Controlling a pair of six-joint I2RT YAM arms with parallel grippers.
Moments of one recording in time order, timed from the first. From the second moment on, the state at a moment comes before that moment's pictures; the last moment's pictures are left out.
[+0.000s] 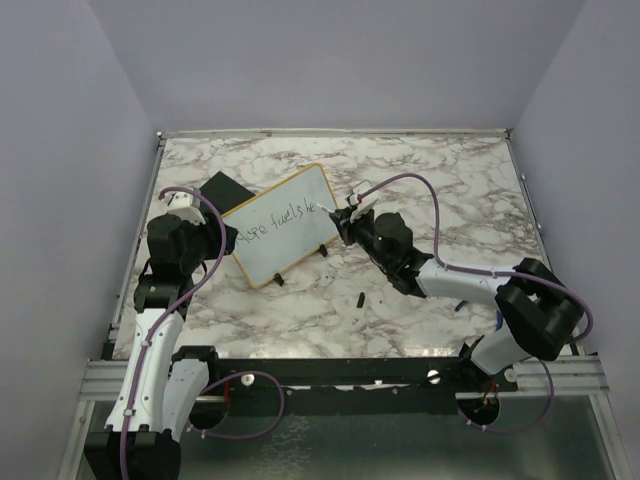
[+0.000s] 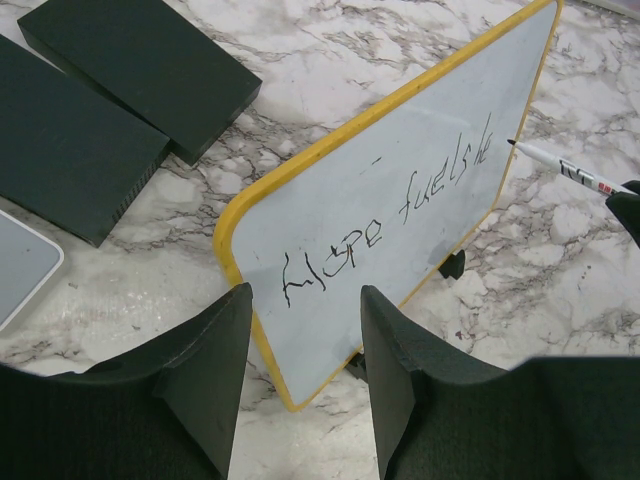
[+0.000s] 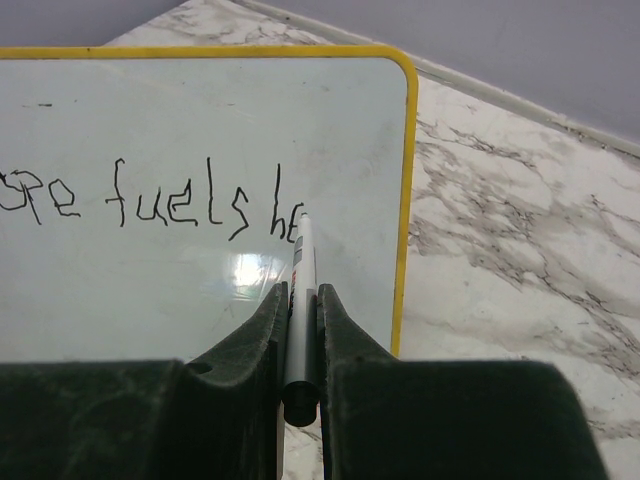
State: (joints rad) left arm 0.00 0.74 0.66 -0.31 0.26 -0.29; right arm 0.81 1.51 0.74 0.71 0.18 -0.02
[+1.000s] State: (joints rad) left arm 0.00 0.74 0.66 -0.31 0.26 -0.29; right arm 0.81 1.57 0.78 0.70 0.22 -0.03
